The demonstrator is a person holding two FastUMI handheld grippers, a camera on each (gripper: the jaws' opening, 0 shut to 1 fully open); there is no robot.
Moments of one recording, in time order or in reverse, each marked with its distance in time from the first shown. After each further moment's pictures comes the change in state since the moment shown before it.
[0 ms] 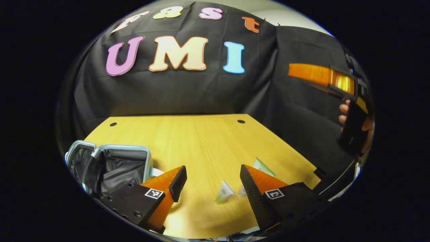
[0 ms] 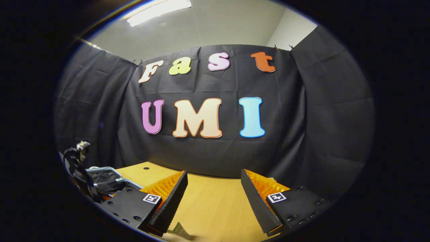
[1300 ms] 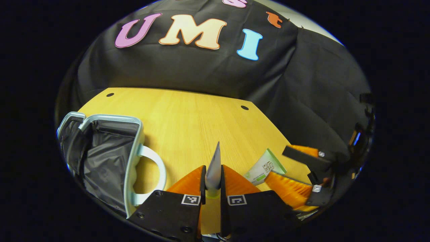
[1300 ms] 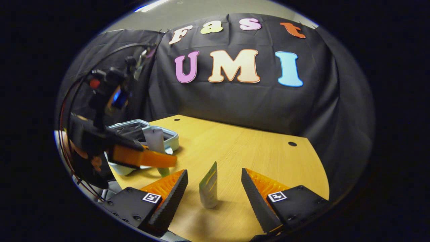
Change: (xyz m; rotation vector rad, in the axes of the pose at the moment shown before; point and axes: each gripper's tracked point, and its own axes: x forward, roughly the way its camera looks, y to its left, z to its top) left arm 0.002 0.019 -0.006 -0.177 0.109 0.022; right arm -0.046 0.088 -0.224 -0.050 0.375 0.264
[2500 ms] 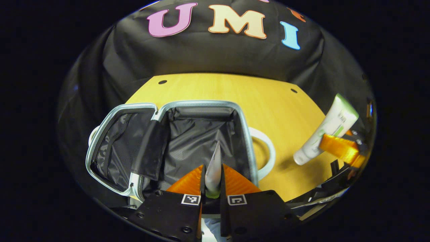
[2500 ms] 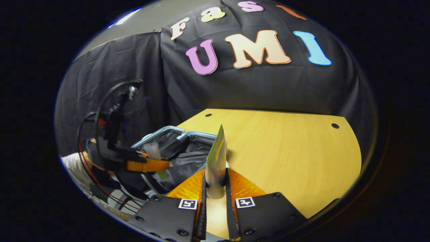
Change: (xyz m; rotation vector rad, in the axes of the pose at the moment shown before) left arm -0.087 0.211 -0.036 0.034 0.250 0.289; right arm 0.041 0.169 0.071 0.203 0.127 0.244
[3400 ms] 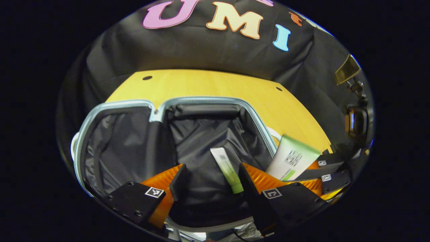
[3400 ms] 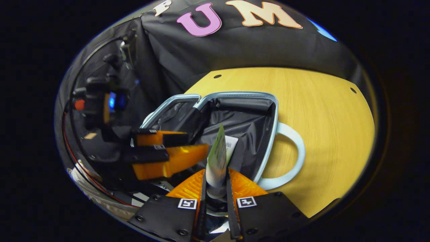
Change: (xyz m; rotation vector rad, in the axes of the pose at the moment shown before) left arm 0.011 0.063 0.029 0.034 -0.076 -0.249; right arm 0.111 0.104 -0.096 0.125 0.340 -0.110
